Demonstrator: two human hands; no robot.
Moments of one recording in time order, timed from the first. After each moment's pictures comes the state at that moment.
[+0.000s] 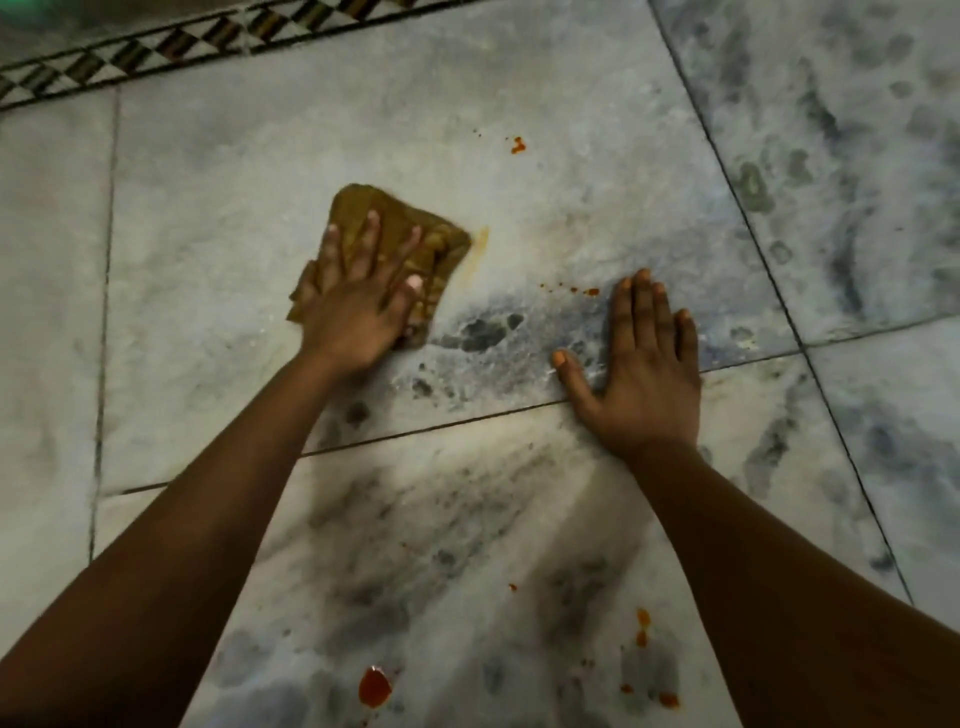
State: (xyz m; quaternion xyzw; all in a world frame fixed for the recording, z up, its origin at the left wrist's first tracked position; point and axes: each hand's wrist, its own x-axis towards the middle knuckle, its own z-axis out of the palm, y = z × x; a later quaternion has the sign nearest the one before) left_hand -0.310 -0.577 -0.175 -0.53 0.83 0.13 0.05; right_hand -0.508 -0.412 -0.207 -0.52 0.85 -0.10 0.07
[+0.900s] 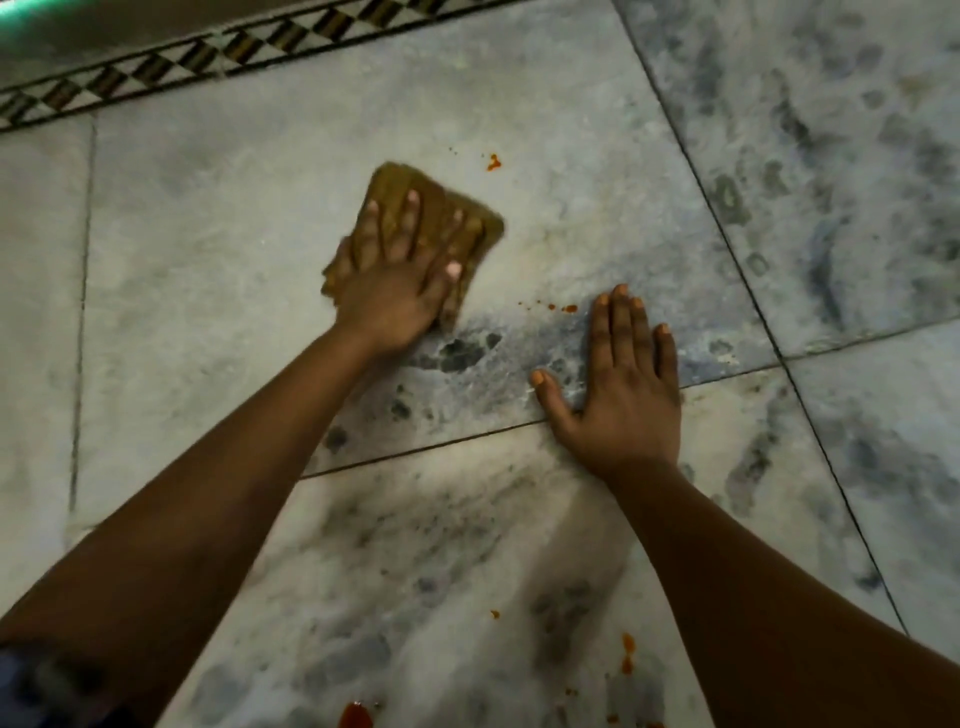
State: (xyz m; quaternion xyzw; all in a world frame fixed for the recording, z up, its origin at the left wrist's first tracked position) left_hand -0.364 -0.594 -0.180 -0.47 0.87 0.12 0.04; right_hand -0.508 -0.411 -0.205 -0.52 0.85 -0.09 0.07
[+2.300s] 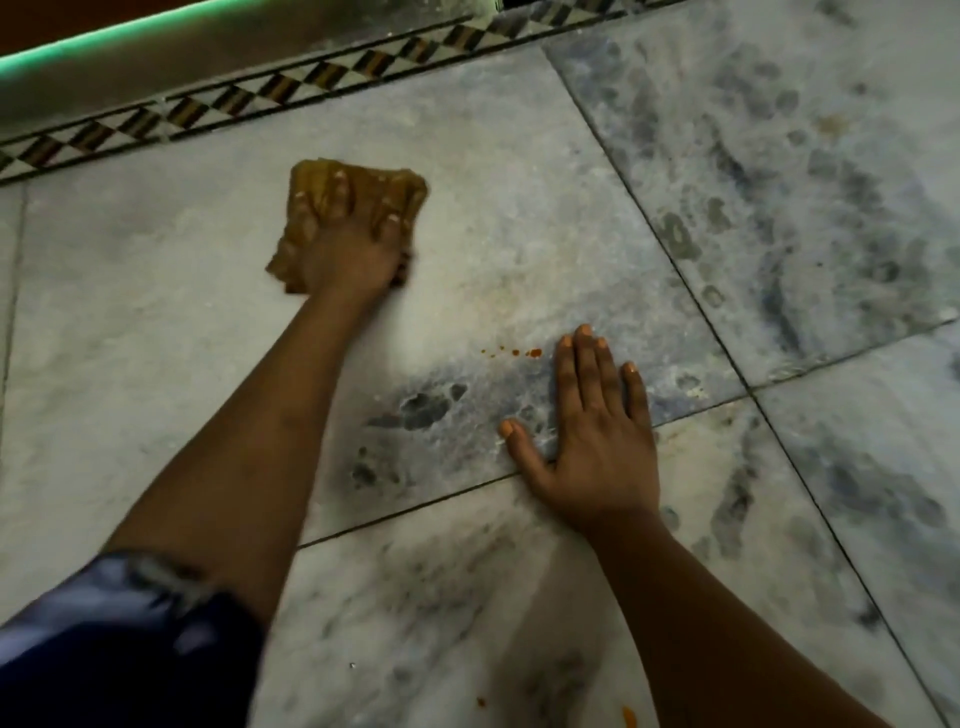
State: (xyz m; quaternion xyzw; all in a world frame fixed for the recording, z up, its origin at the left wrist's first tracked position) left_hand -0.420 -0.658 -0.174 -0.58 0.80 0.12 -0.01; right_hand -0.508 -0.412 -0.208 -0.51 0.85 -0.11 0.06
